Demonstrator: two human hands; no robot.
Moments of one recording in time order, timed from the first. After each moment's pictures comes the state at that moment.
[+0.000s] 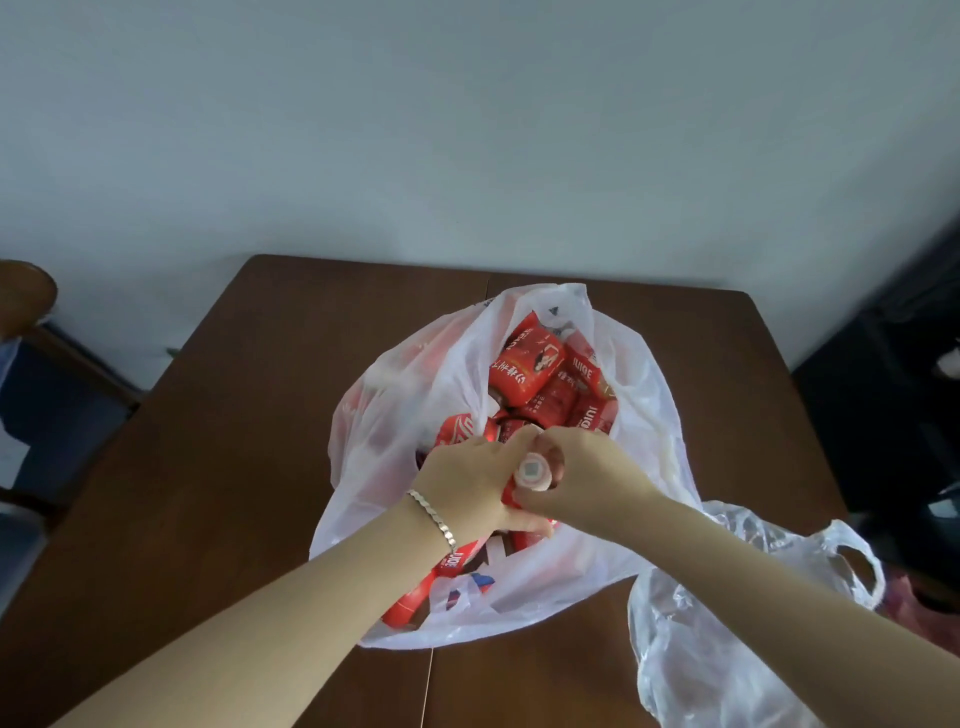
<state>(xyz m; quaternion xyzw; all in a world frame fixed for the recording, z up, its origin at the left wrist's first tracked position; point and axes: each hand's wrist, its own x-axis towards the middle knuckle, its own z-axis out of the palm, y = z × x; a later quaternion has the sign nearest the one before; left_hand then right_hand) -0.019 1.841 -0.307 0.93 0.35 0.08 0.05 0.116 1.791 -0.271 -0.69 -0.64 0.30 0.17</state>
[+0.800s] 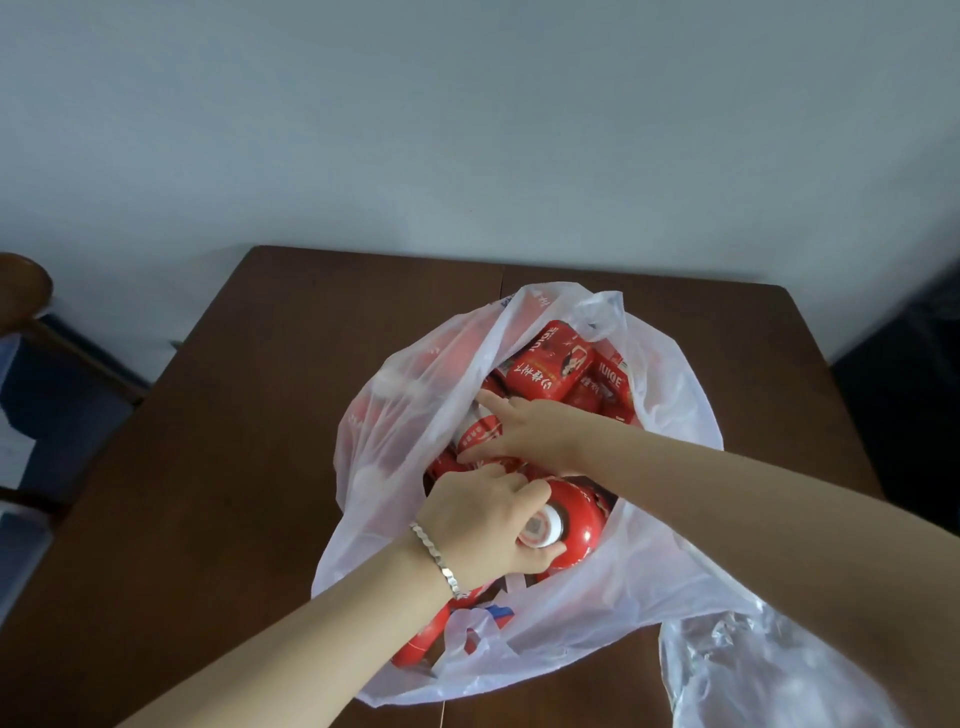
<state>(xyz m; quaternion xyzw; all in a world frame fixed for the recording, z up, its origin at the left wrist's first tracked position) -0.029 1.850 -0.330 0.94 0.28 0.17 0.03 0.124 1.903 -0.344 -0.41 -0.89 0.07 -0.18</state>
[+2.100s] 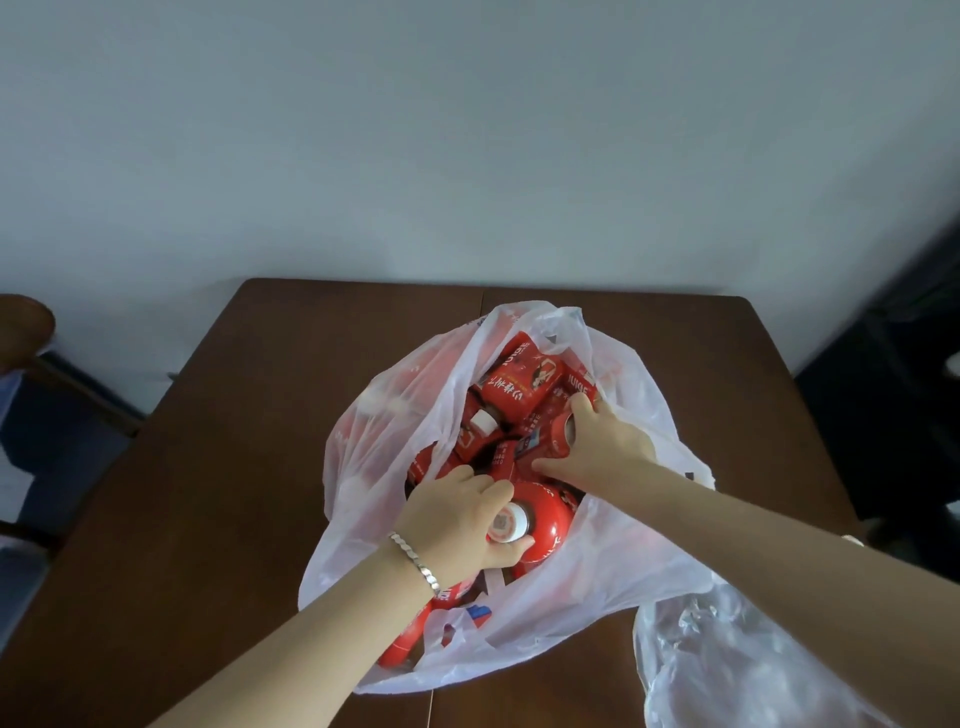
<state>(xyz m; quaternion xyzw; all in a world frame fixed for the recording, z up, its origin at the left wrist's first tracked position) -0.029 1.844 -0.328 0.94 0.31 0.11 0.03 0.157 1.843 -0.321 -0.80 -0.56 0.22 0.02</state>
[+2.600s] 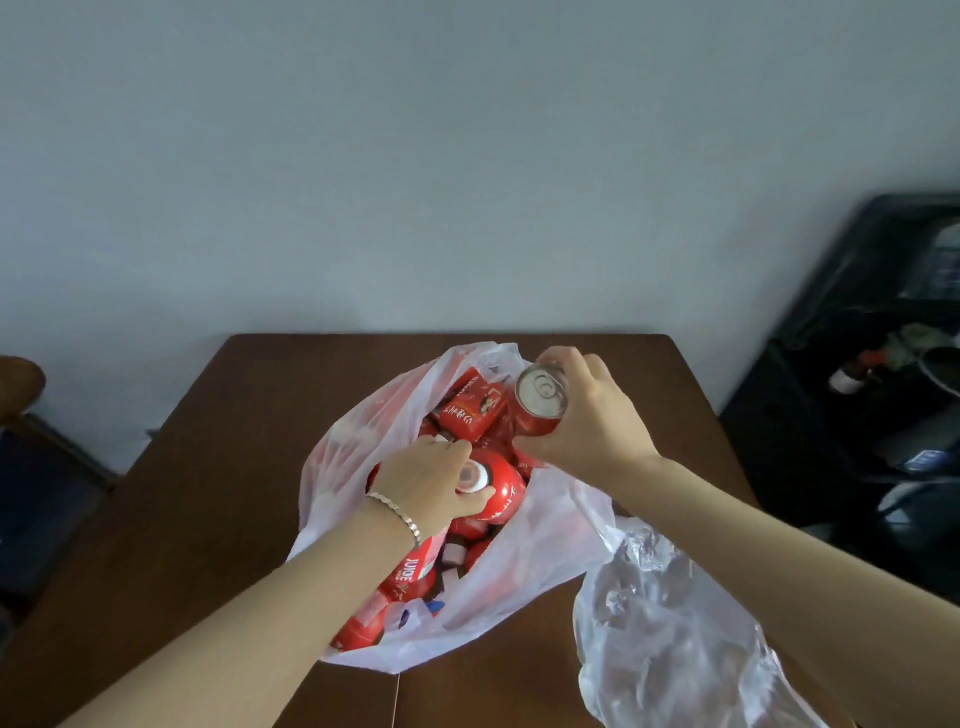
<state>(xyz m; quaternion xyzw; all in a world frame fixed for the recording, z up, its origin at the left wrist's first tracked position) 0.002 1.827 -0.253 0.91 0.42 -0.01 0.01 0.172 1.776 -0.210 -0.73 -0.59 0.16 0.29</state>
